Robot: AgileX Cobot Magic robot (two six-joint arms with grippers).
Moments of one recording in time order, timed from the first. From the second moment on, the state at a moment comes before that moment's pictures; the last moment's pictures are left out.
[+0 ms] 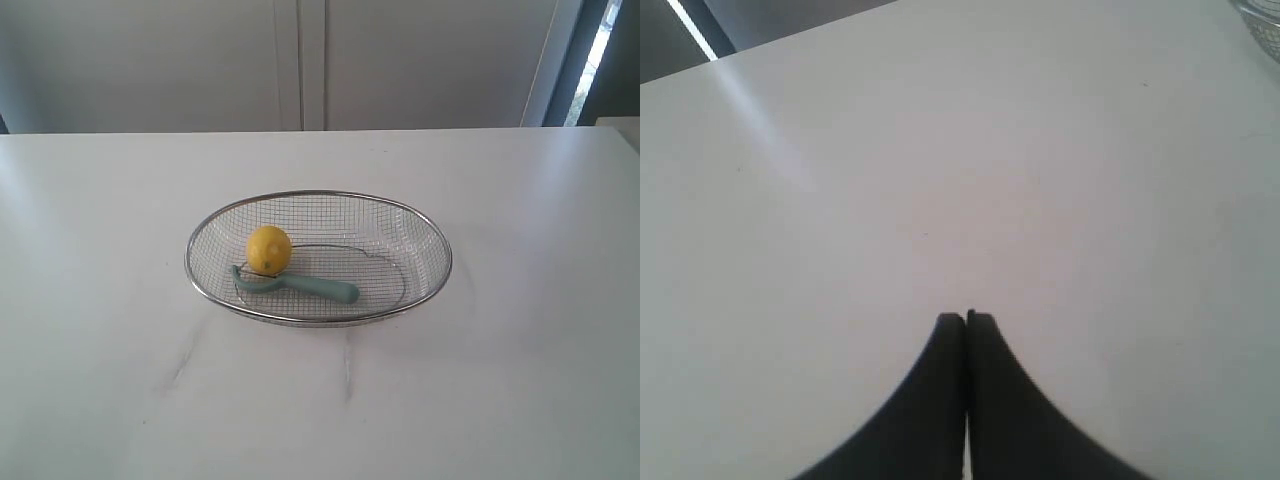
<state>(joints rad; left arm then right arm) -0.01 0.01 0.02 -0.03 0.42 0.28 -0.15 0.25 -1.33 0.23 0.90 -0.20</state>
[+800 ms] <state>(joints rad) -0.01 0.01 0.02 -0.03 0.42 0.07 -0.15 0.11 -1.15 0.23 0.92 -0.20</state>
